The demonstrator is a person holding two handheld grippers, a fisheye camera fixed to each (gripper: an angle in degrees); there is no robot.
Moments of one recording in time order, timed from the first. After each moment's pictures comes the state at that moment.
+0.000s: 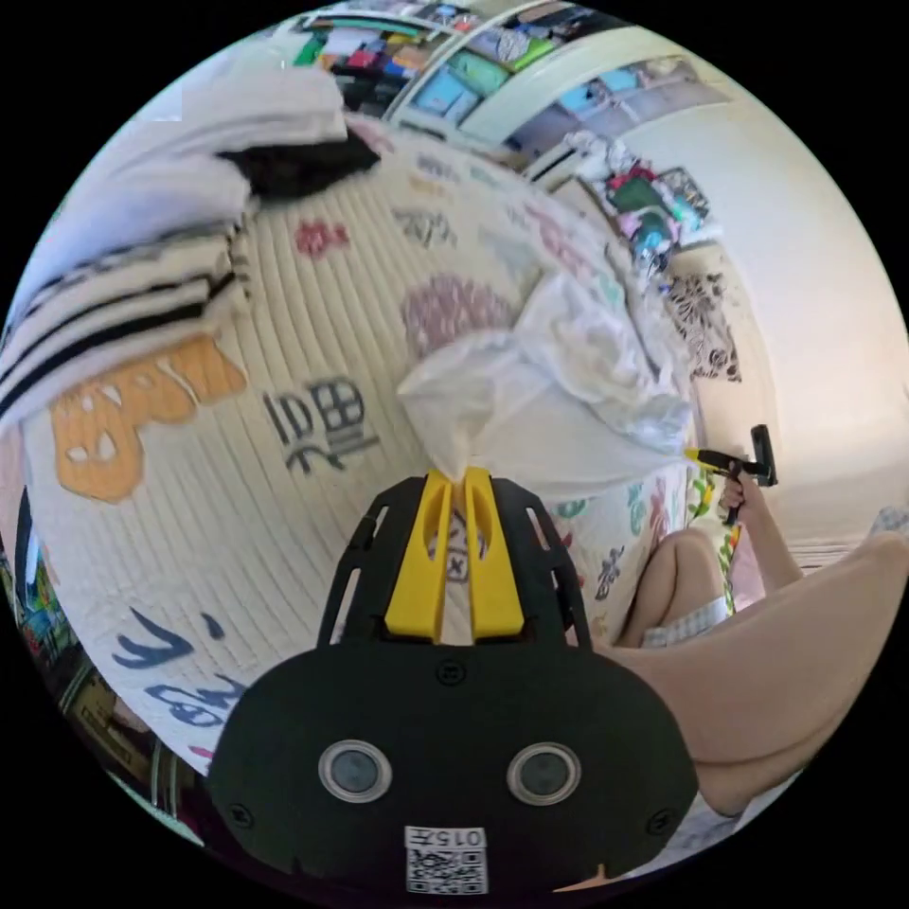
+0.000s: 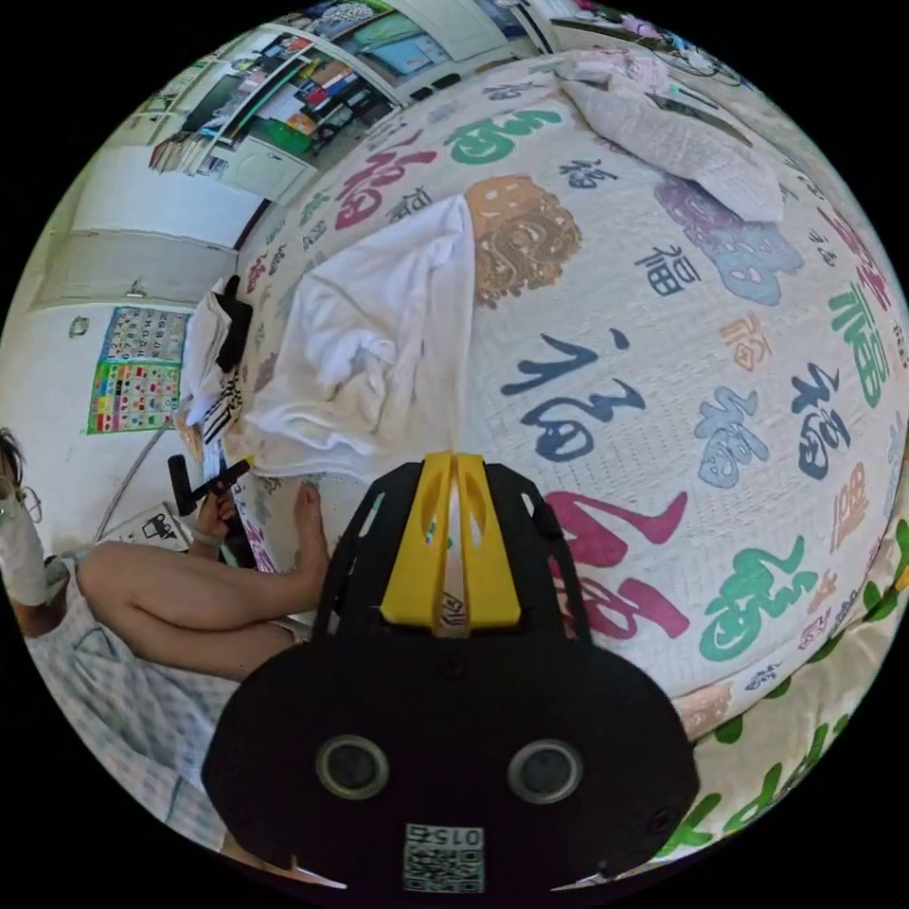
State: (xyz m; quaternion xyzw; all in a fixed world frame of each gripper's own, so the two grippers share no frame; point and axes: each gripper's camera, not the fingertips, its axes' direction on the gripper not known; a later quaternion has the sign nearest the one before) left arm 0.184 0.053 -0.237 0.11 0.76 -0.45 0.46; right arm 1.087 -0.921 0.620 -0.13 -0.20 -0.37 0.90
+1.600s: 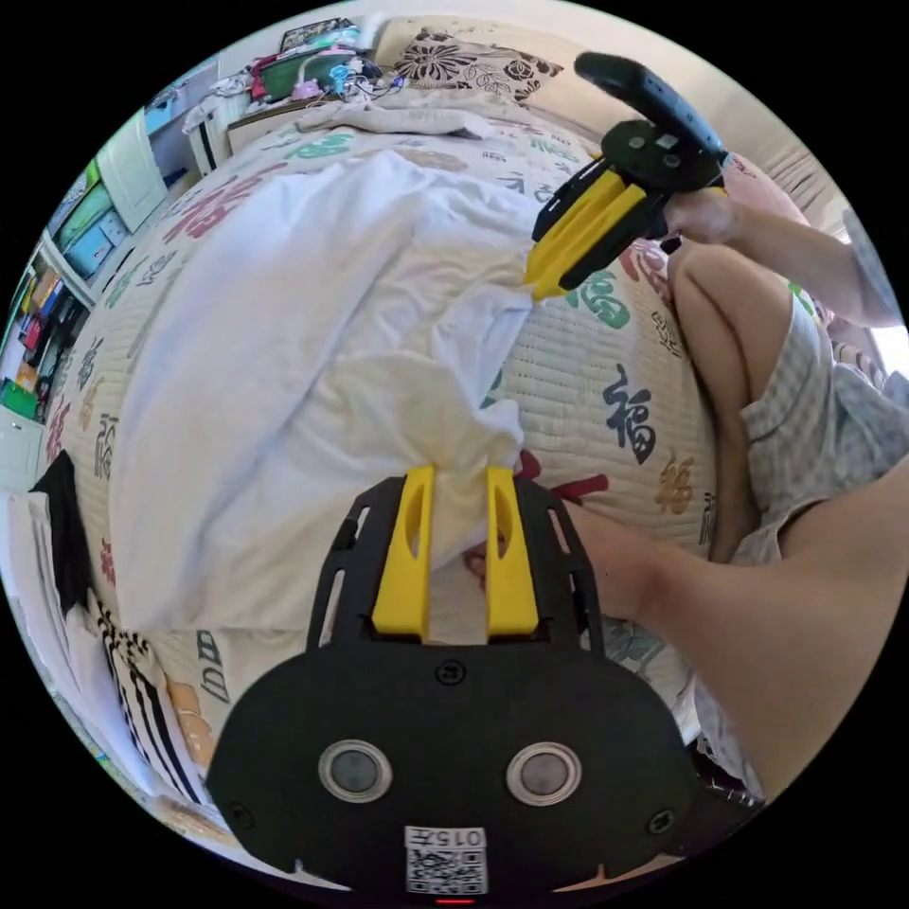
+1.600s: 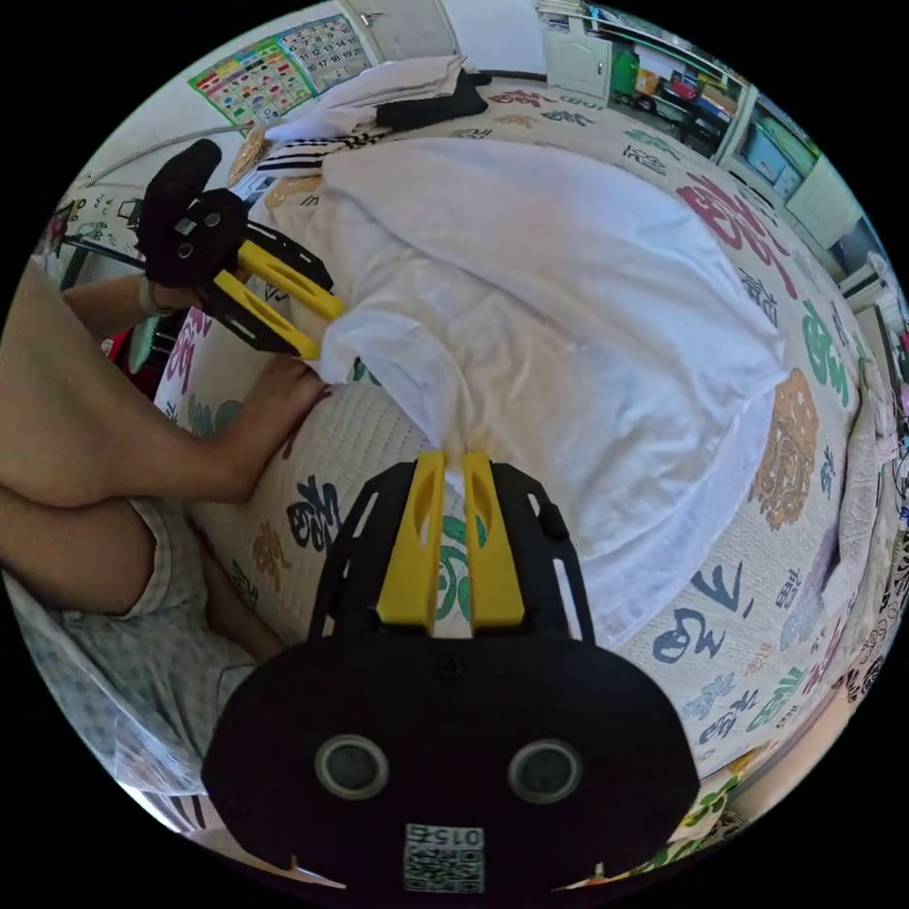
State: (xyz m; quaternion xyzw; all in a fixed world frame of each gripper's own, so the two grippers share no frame) left arm 0.075 -0.061 -0.322 0.32 0.63 -0.10 0.70; right arm 0.876 -0.732 0.558 -0.06 -0.08 -0.72 0.69
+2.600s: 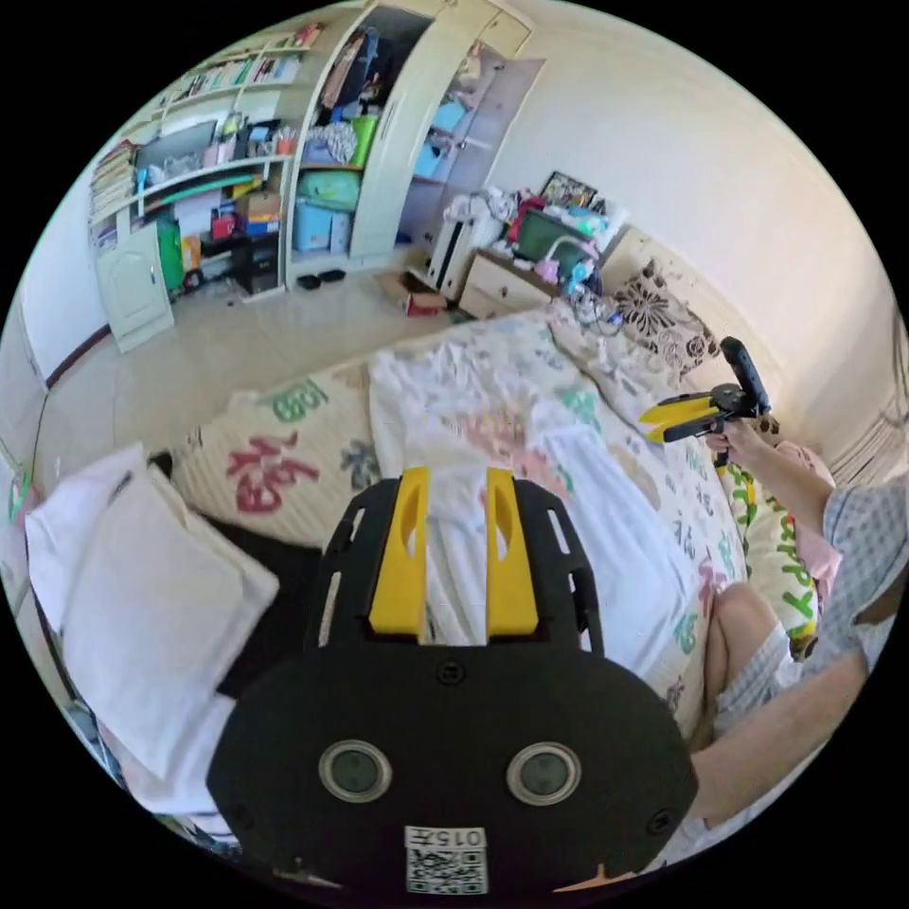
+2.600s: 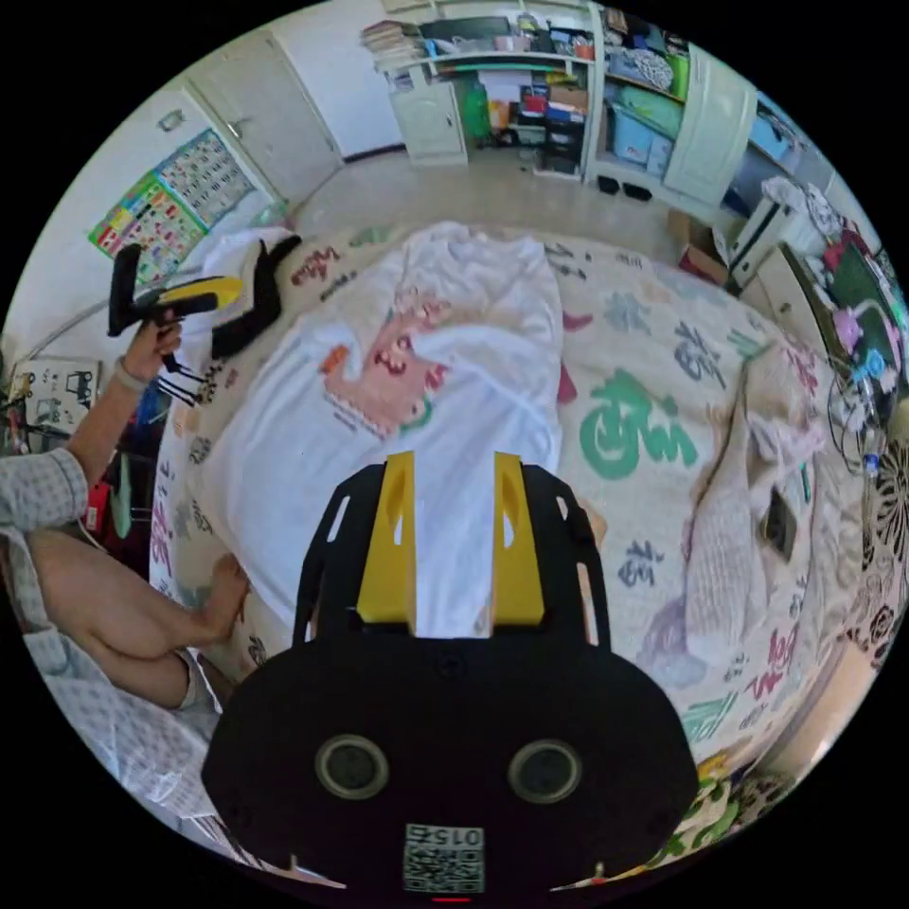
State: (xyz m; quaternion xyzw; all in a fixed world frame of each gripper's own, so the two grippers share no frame) left arm -0.130 -0.075 -0.060 0.30 0.62 -0.44 0.58; right arm 0.713 -0.982 0.439 0.02 -0.09 -0.61 0.79
